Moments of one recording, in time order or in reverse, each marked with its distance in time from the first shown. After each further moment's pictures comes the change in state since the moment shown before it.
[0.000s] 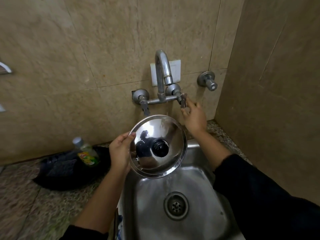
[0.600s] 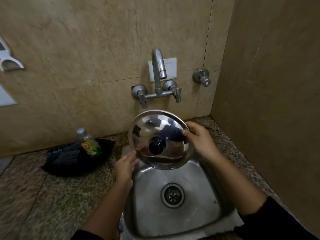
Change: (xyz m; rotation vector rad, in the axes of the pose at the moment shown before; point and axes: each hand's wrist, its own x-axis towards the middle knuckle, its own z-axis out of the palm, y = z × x) left_hand -0.070 -0.041 -0.025 0.079 0.145 -0.281; right_hand -0.126 -0.015 -0.081 0.473 -0.348 0.061
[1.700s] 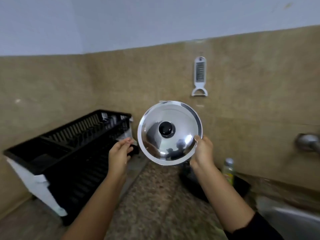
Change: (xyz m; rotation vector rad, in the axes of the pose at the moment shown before) left_hand -0.005 0.259 -0.375 -0.031 0.501 0.483; right_hand 0.006 -0.221 0.423 0.882 -0.111 0.282
